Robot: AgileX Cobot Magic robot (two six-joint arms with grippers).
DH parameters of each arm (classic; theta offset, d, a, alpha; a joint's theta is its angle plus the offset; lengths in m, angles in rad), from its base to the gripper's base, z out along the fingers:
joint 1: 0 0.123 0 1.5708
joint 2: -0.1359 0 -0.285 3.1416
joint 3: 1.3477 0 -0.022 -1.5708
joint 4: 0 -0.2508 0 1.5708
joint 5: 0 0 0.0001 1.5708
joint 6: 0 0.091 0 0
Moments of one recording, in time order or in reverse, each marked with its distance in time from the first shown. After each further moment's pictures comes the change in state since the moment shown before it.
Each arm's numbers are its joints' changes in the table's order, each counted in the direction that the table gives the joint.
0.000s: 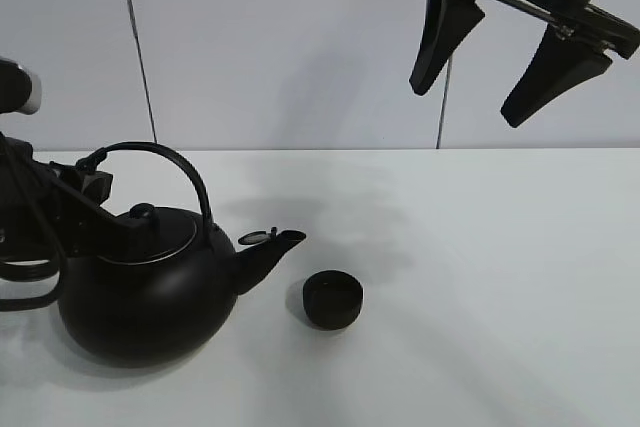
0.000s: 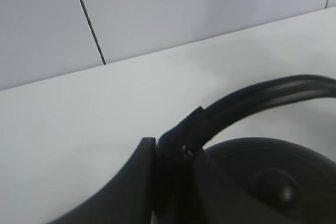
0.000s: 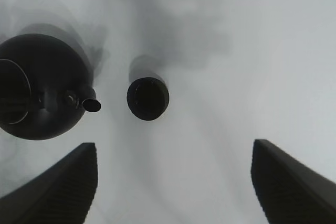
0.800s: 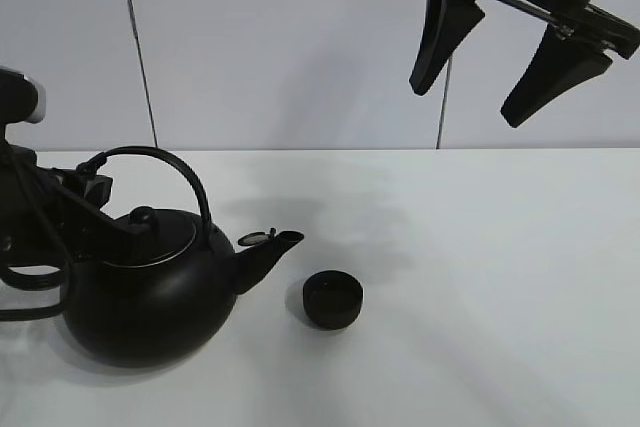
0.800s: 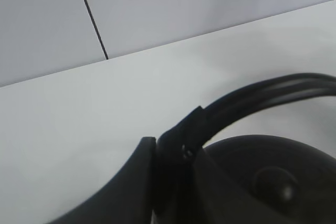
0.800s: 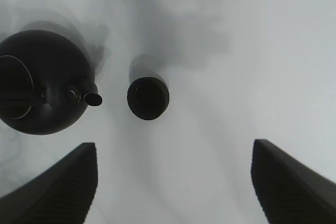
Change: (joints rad) left arm 0.000 -0.047 -0.001 0.009 -0.040 -0.010; right arm 0.000 0.000 0.000 0.000 0.000 0.000
